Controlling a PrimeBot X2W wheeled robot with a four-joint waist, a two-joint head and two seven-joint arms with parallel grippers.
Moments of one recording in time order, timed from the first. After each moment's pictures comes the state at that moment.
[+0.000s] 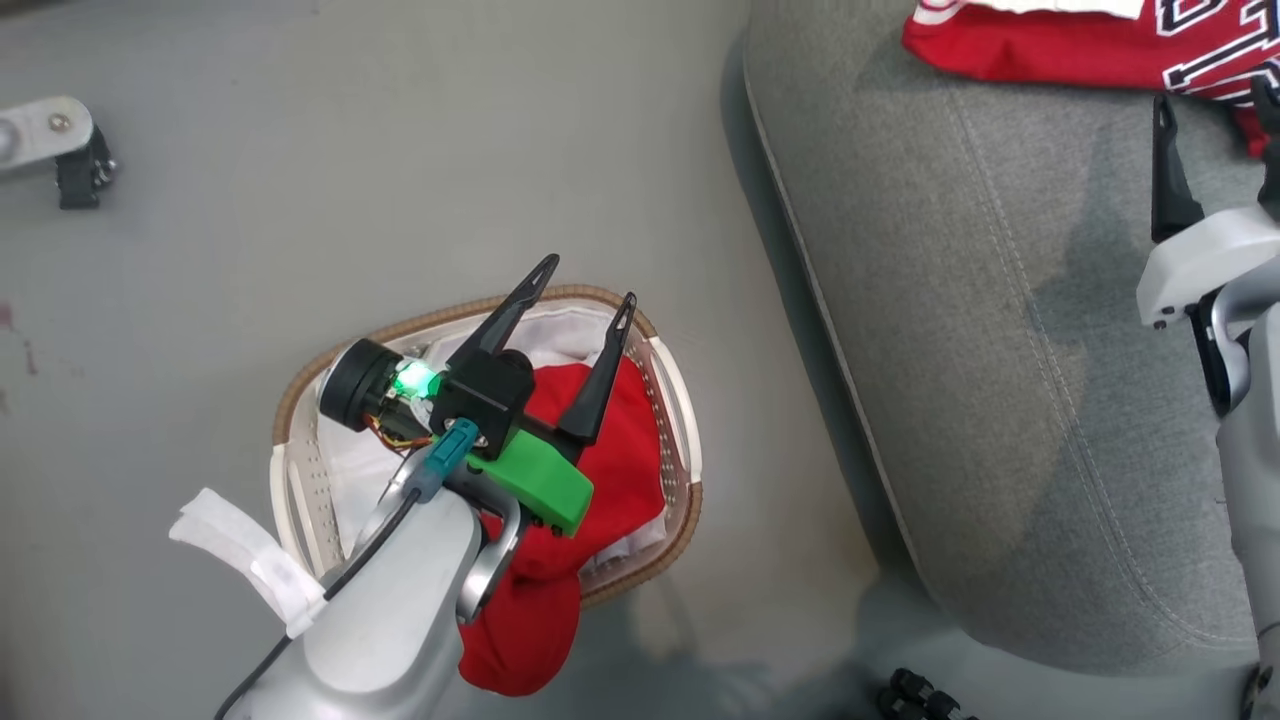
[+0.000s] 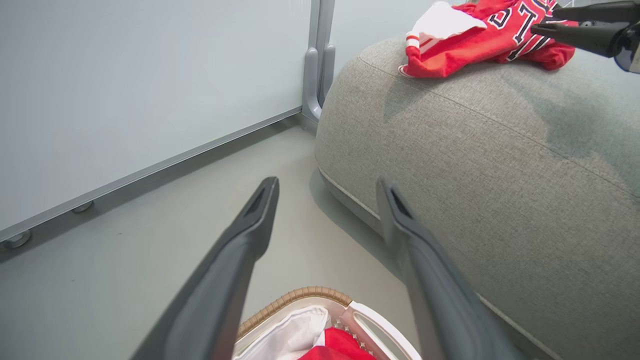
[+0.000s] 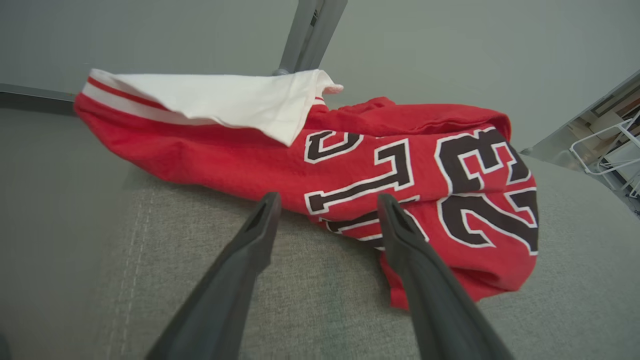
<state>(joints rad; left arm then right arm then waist) -0.54 0.15 -0.62 0.39 -0.26 -0.07 -0.25 -0.76 -0.26 -0.16 0.68 -0.12 0.13 -0.26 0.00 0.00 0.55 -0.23</state>
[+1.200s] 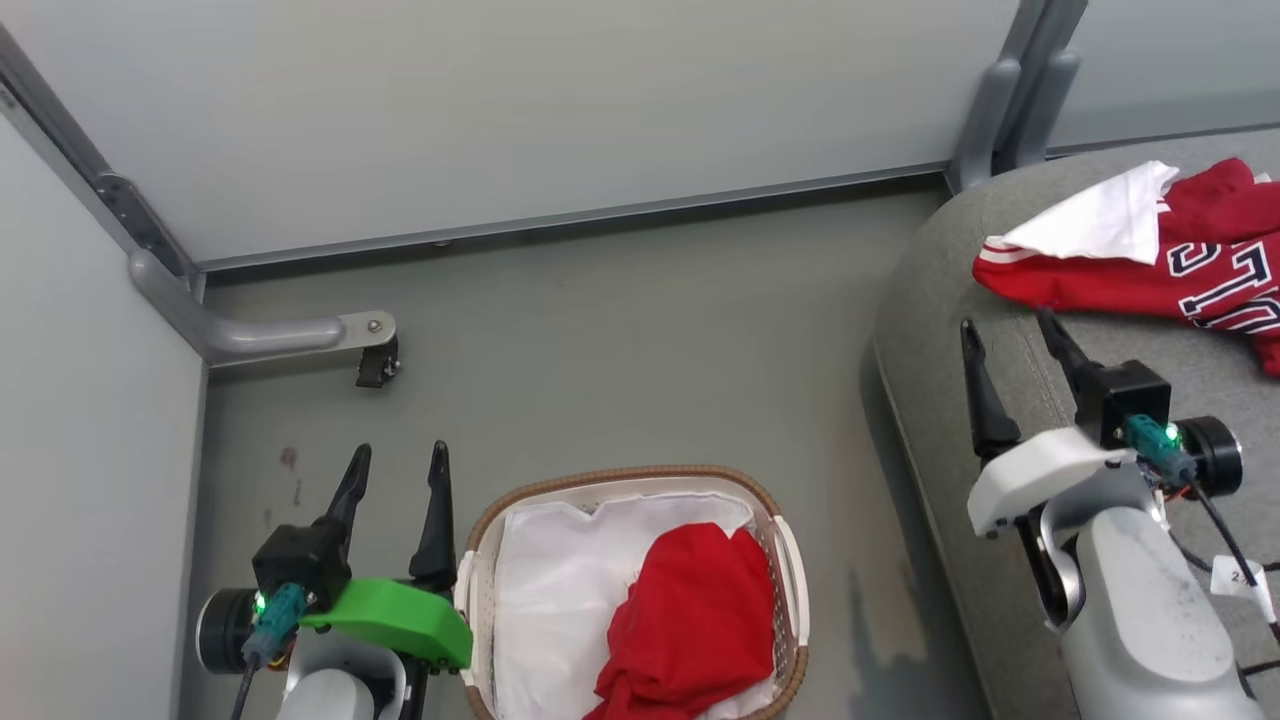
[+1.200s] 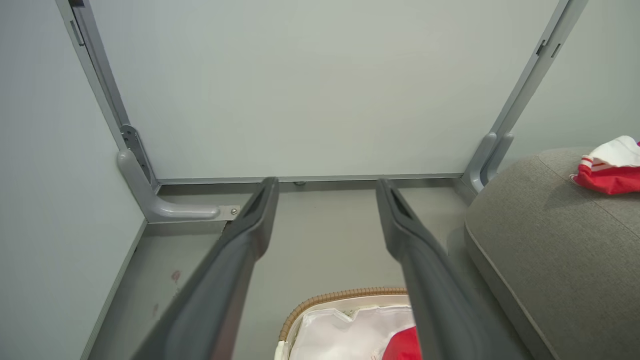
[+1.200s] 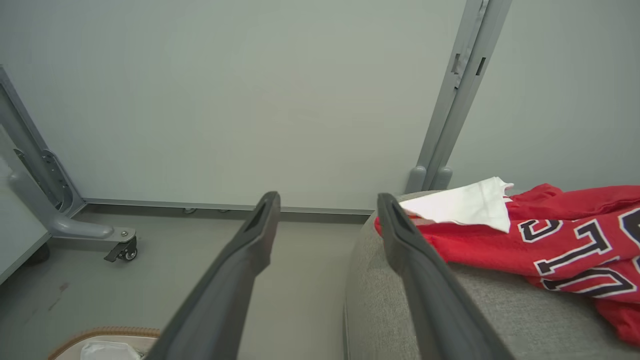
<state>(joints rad) -0.17 0.07 -0.20 0.37 -0.29 -0.07 -0.26 -0.41 -0.06 -0.06 0.50 0.00 0.13 -0.26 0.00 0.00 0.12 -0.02</state>
